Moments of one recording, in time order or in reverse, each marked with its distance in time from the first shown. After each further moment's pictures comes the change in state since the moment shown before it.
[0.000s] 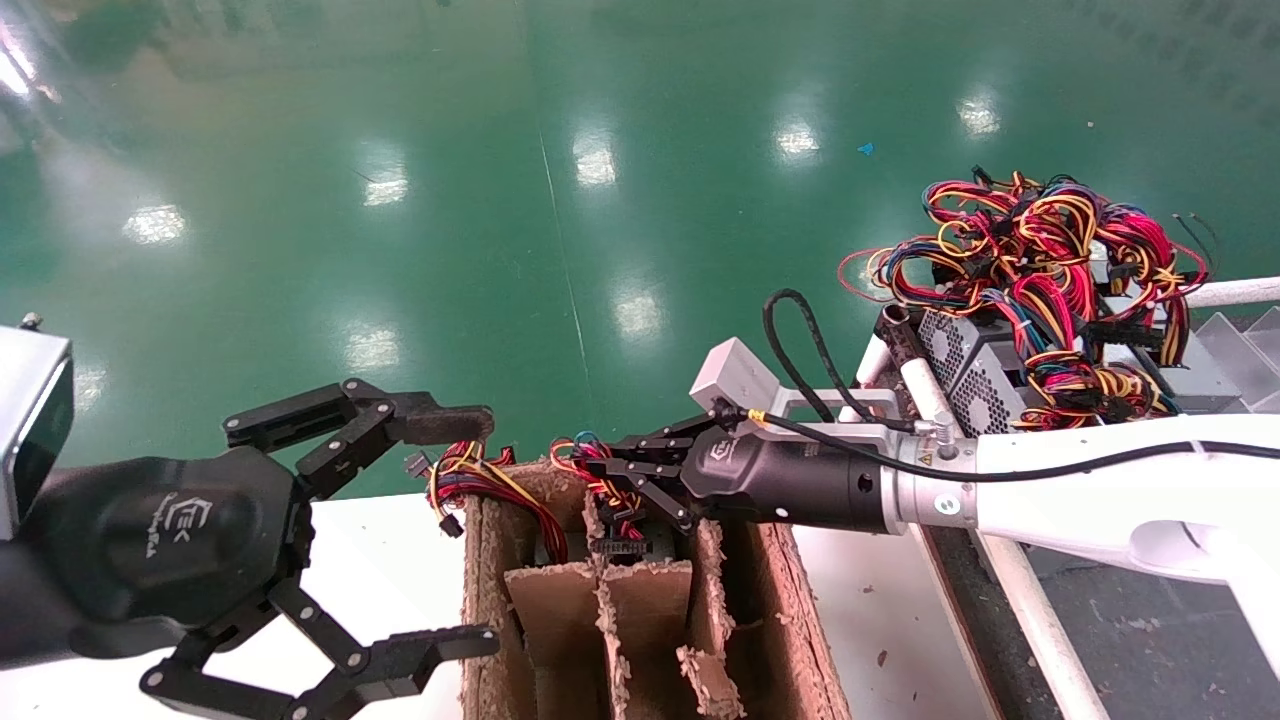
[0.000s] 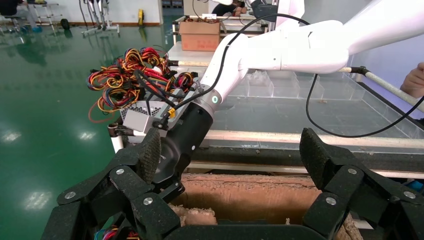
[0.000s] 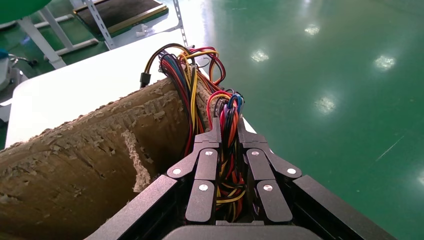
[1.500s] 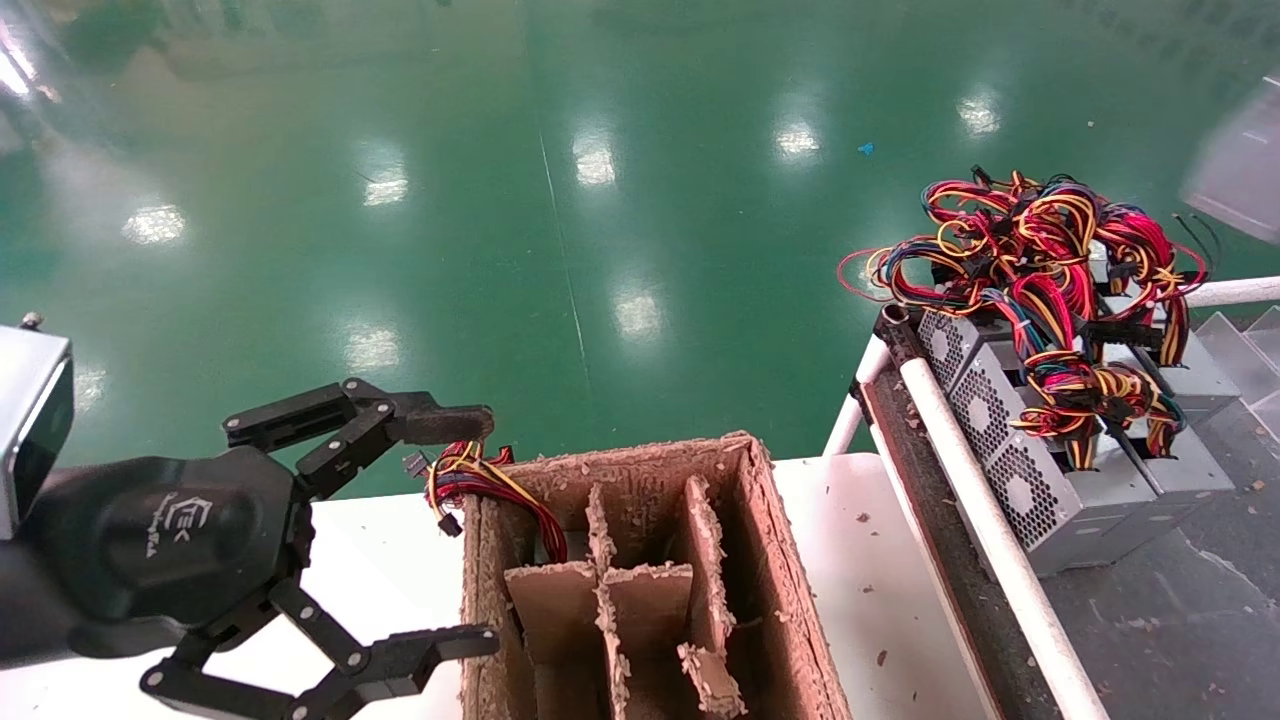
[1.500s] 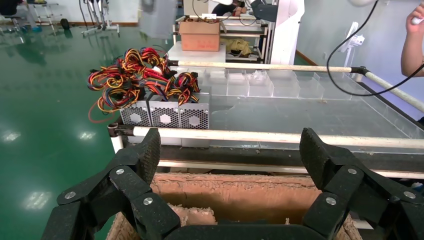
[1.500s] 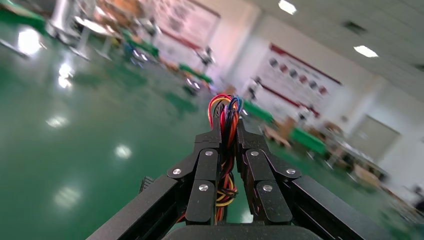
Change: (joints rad) left arm 0.000 -0.001 0.002 0.000 -0.001 -0.001 0.001; right arm 0.184 0.711 0.476 0.055 0.253 0.029 -0.101
